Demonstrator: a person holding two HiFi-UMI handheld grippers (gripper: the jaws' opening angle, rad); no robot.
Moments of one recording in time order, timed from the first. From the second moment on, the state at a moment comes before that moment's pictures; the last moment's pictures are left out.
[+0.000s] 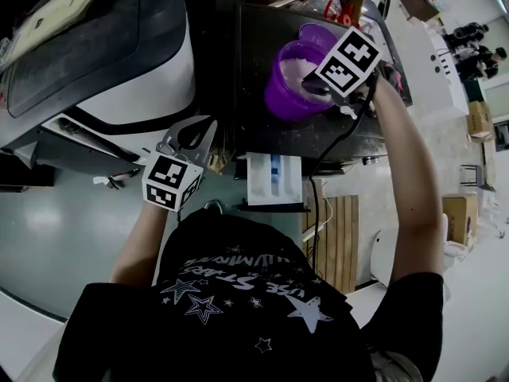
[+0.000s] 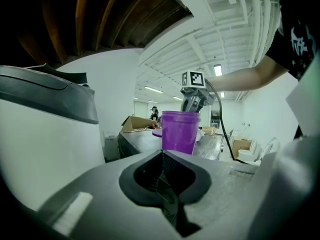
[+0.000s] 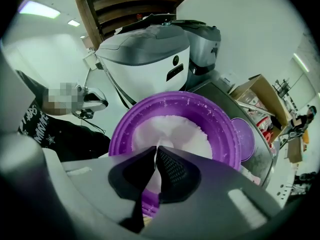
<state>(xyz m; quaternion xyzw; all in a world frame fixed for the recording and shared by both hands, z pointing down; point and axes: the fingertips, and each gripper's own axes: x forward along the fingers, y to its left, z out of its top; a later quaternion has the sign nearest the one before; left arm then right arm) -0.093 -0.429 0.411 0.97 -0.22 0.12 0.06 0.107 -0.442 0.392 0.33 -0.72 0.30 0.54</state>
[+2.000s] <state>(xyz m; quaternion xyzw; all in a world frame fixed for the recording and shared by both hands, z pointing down) -0.095 -0.359 0.397 0.95 -0.29 0.13 0.06 0.113 -0.392 0.322 0.44 -0.80 0.38 0.14</state>
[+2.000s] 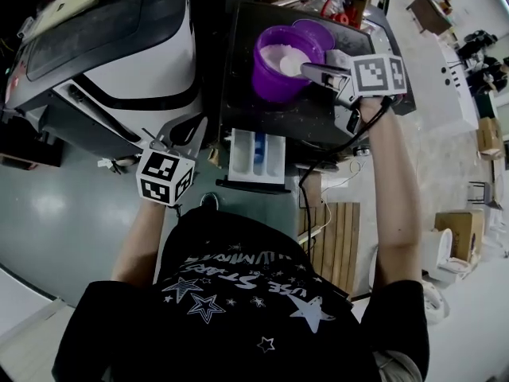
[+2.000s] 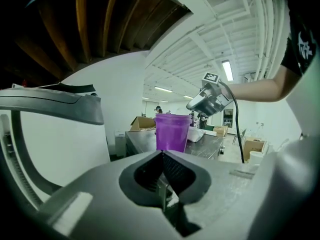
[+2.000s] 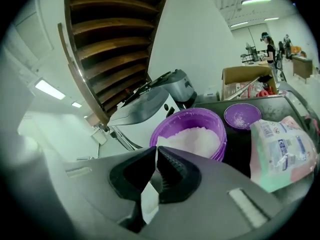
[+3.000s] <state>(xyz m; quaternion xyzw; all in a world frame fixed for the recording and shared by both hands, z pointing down) -0.104 -0.284 0.413 0.93 -0.33 0.15 0.08 0.080 -0.319 0.326 0.37 -0.82 0.43 -0.07</state>
